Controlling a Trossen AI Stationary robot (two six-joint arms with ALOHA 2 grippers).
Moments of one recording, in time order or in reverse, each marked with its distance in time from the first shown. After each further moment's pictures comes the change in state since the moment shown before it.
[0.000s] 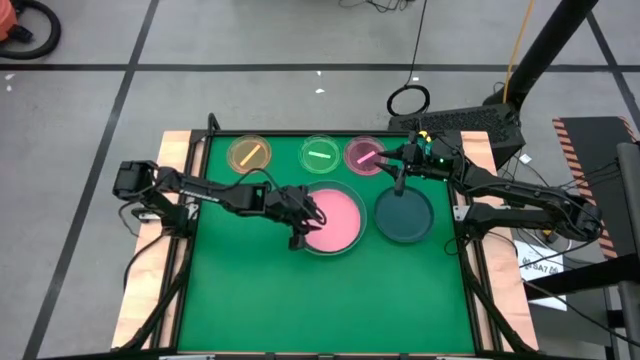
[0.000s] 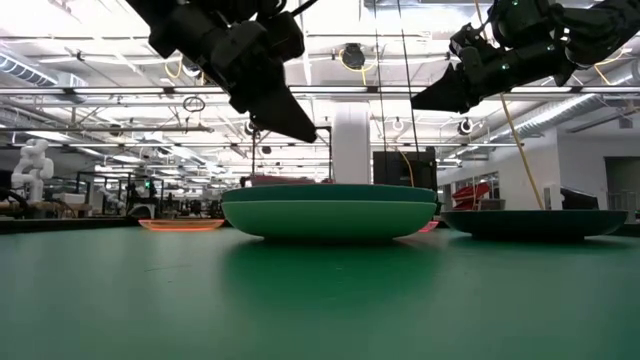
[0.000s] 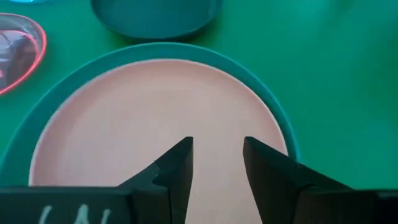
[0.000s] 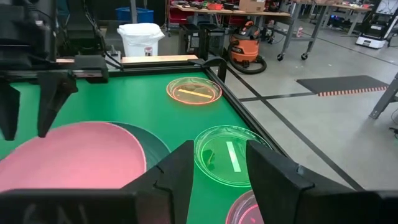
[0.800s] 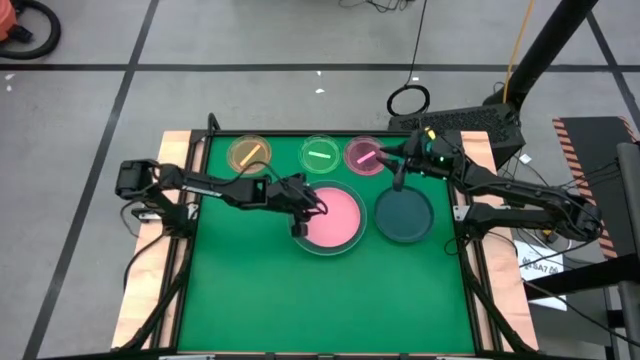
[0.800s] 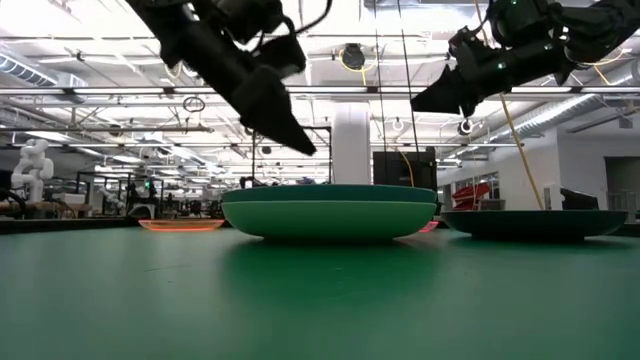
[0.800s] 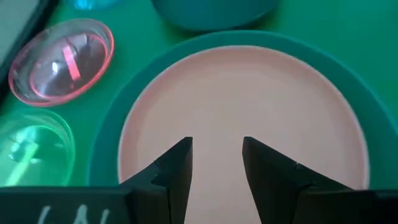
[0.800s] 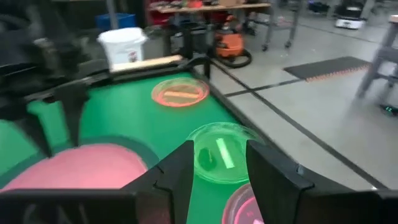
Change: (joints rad) left arm 0.070 0.009 0.000 0.007 -0.116 0.138; right arm 0.002 0.000 0.020 -0.020 0.074 0.107
